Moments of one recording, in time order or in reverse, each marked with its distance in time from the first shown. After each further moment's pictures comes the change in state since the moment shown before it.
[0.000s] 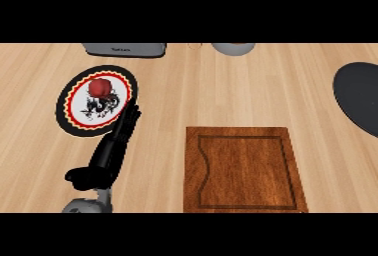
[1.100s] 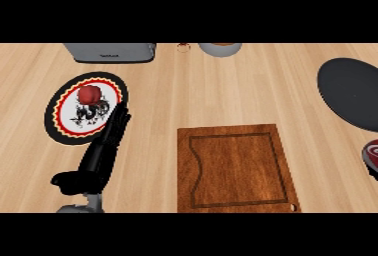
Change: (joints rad) left arm 0.044 0.026 0.019 -0.044 0.017 0.019 0.026; right arm 0.655 0.113 0.215 -1.153 -0.095 0.382 0.420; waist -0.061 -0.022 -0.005
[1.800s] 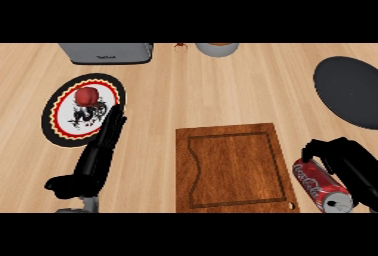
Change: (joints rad) left arm 0.023 0.015 0.010 0.003 0.016 -0.001 -0.028; right arm -0.004 0.021 0.422 -0.025 0.429 -0.058 0.077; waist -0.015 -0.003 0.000
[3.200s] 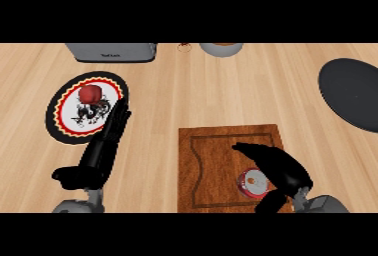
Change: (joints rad) left arm -0.057 0.017 -0.028 0.026 0.023 0.031 0.016; right arm -0.175 0.205 0.302 0.143 -0.121 0.305 0.490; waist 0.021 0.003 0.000
